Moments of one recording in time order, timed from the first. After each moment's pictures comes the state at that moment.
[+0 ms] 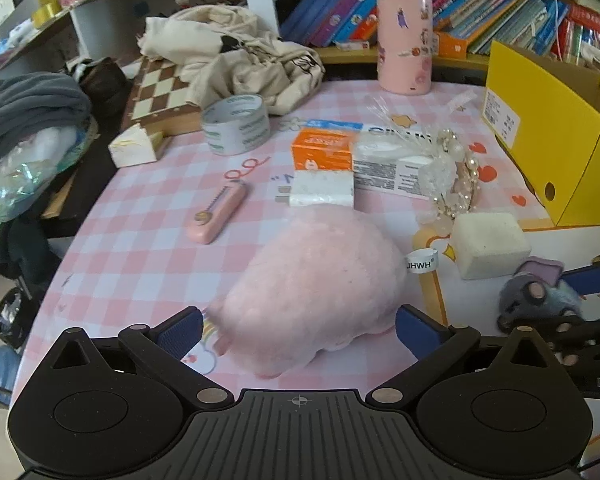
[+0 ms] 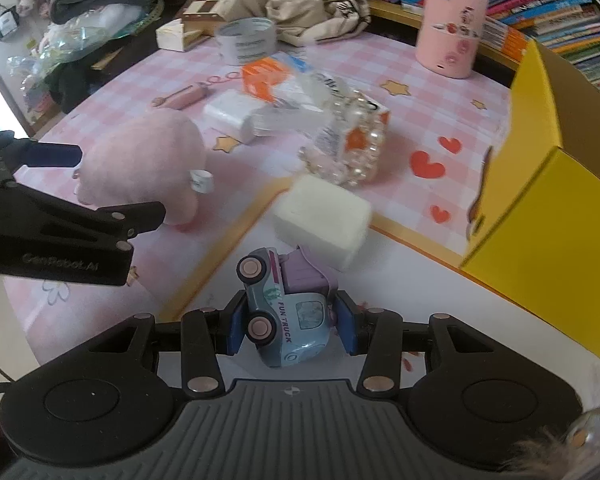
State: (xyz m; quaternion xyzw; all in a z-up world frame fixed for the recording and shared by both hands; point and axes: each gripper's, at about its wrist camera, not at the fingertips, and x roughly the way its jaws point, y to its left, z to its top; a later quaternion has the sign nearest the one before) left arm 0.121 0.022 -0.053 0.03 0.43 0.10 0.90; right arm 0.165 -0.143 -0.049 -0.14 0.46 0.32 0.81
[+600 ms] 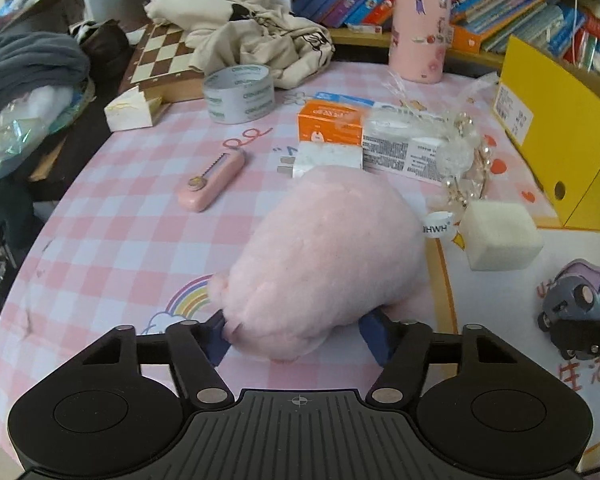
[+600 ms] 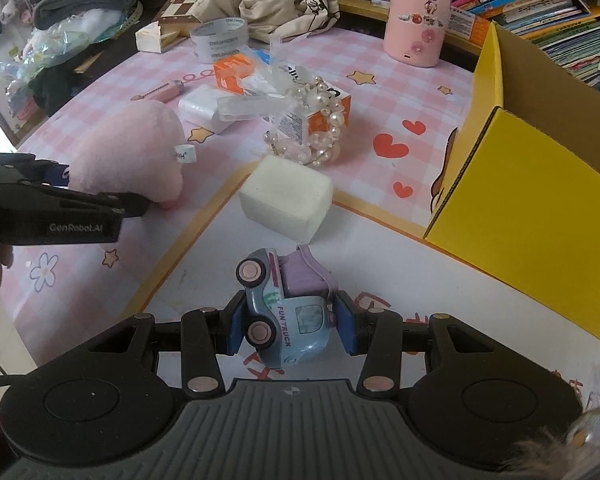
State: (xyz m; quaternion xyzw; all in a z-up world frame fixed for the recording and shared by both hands) left arm 0.113 0.036 -0.065 -0.03 0.44 0.10 0.89; right arm 0.155 -0.162 -0.046 -0.14 0.46 0.30 0.83
